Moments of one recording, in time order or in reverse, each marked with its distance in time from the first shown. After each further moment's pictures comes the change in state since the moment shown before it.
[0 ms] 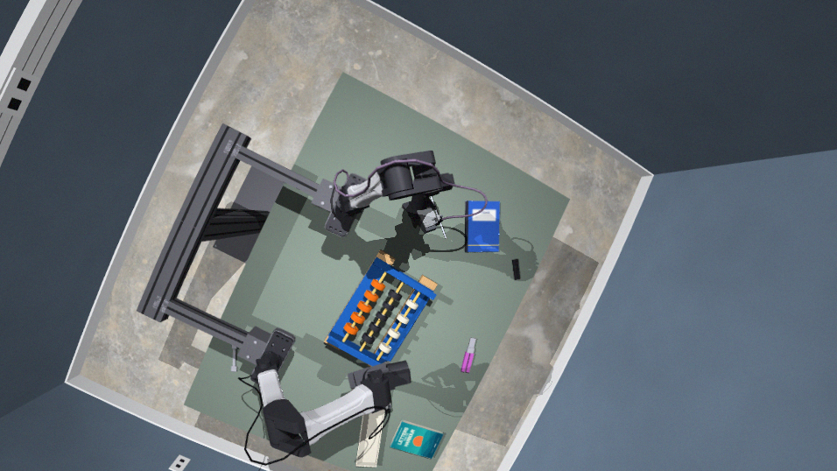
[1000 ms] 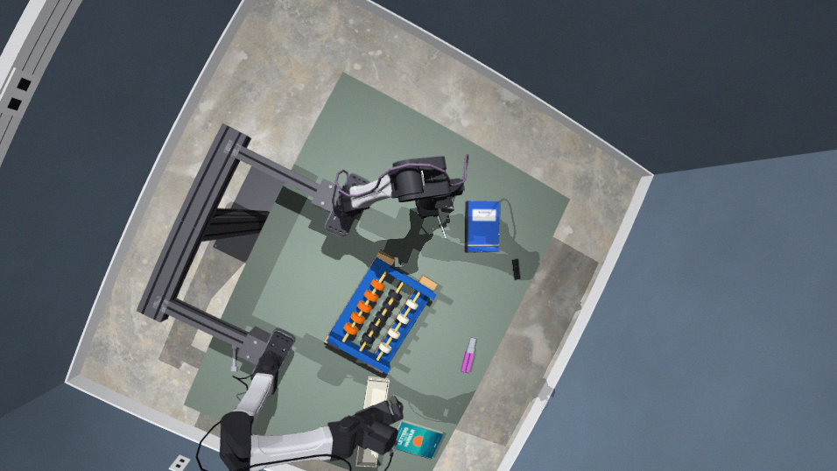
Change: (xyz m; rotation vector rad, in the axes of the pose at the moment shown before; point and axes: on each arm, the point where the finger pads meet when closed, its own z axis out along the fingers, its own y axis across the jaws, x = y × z) left arm 0.045 0.052 0.008 -0.306 0.218 -1.277; right arm -0.112 0.022 -0.061 -0.569 -0.081 -0.096
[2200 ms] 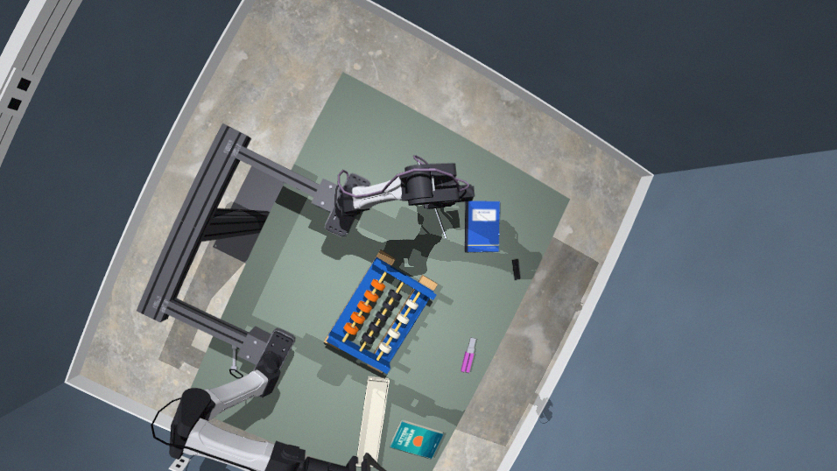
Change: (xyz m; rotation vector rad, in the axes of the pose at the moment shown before) left arm -0.054 0.057 0.006 -0.257 -0.370 -1.497; right arm -0.157 -0.015 -0.169 -0.362 -0.738 -0.371
